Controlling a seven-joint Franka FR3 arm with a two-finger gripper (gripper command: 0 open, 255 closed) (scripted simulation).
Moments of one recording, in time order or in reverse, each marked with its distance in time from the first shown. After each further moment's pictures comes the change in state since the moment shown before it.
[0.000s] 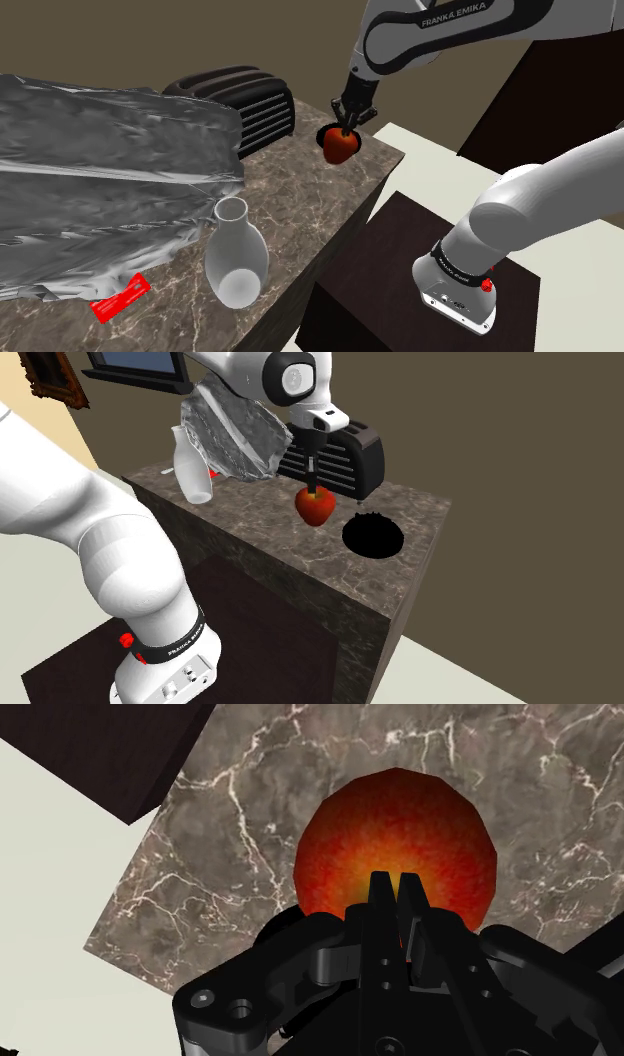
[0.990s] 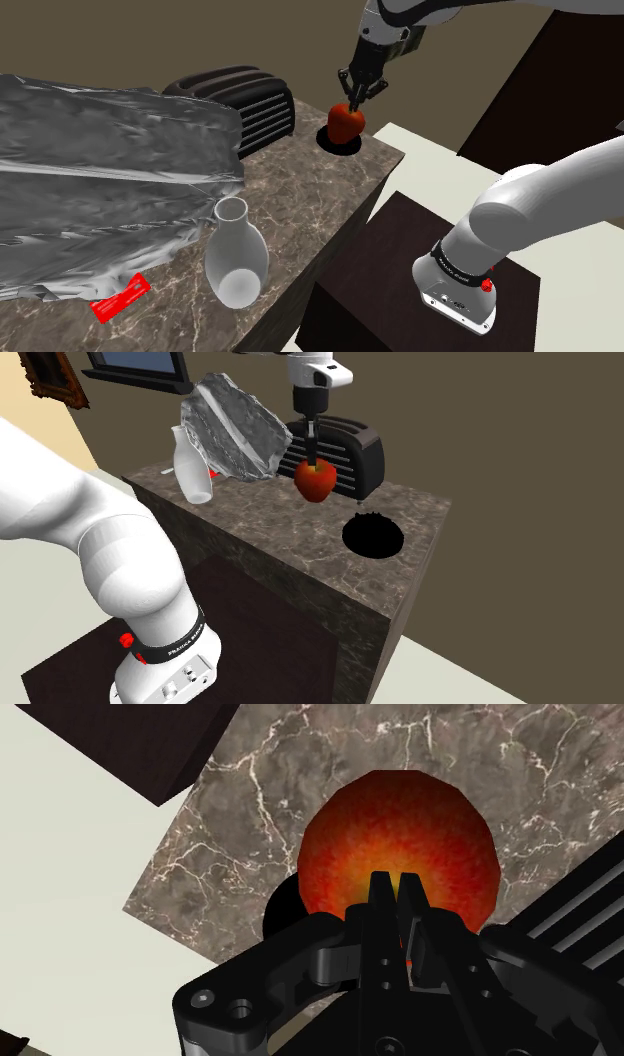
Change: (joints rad) arm -0.003 -0.059 -0.011 0.156 -0.006 -0.215 0.001
